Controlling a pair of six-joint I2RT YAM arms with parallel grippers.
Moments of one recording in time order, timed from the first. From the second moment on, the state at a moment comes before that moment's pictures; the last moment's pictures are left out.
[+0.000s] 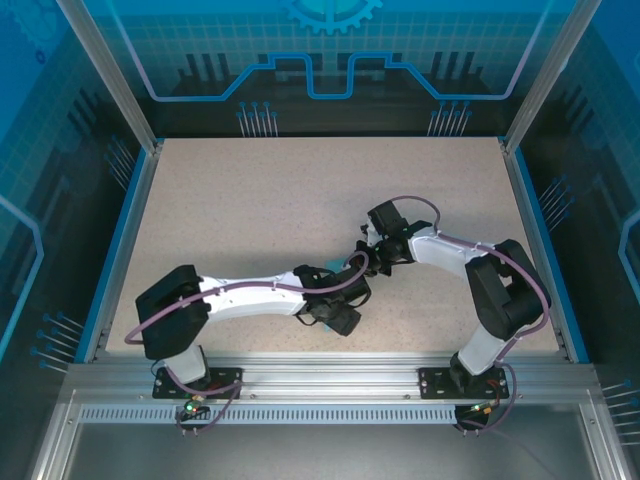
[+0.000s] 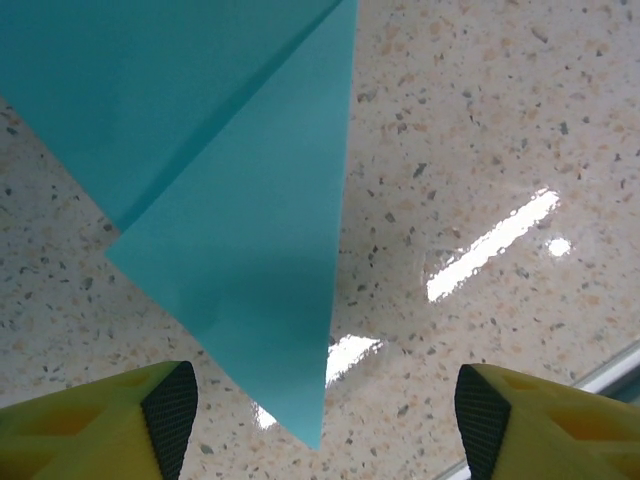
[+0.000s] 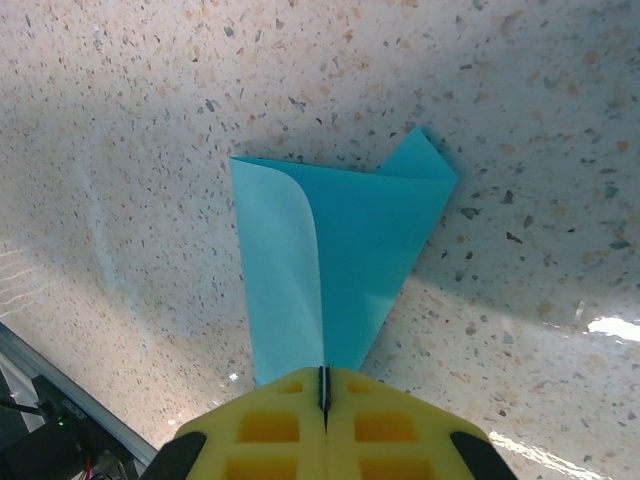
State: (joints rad) left arm -1.11 1.71 1.12 -0.70 -0.11 -0.51; right arm 0.50 1.68 0.96 -0.45 -0.47 0.69
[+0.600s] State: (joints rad) left arm -1.13 1.87 1.21 -0.76 -0.22 -0.51; right arm 0.50 1.70 0.97 -0.45 -0.47 0.70
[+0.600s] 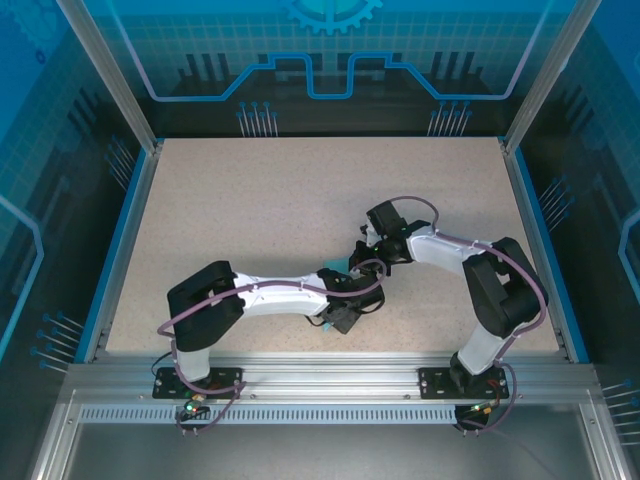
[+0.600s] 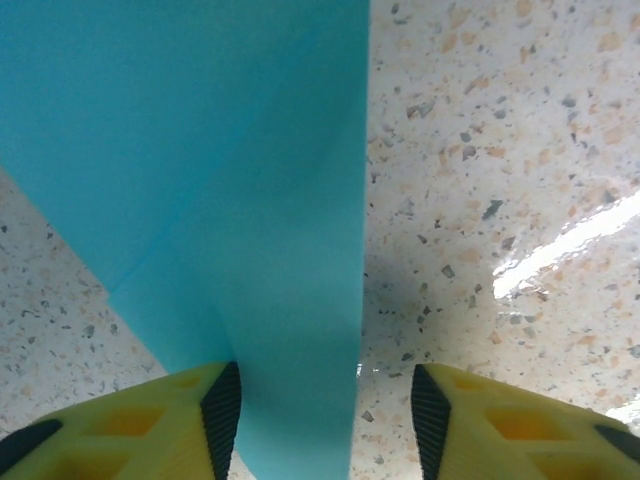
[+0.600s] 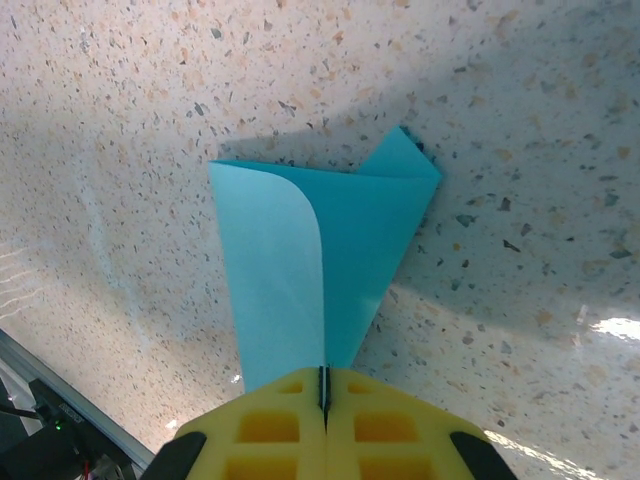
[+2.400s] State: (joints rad) left arm -1.14 1.92 1.29 -0.80 -0.37 -0.50; right arm 0.50 1.74 1.01 -0.49 -0.47 0.77
